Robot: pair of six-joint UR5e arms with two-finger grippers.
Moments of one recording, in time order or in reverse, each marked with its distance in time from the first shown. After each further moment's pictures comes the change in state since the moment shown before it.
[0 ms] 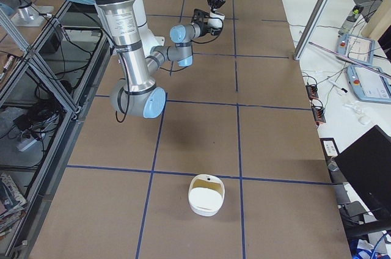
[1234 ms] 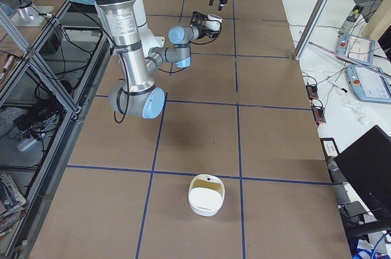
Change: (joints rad) left arm -0.074 0.148 -0.017 -0.045 -0.098 0.311; right arm -0.019 -0.011 -0.002 -0.039 0.002 0.012
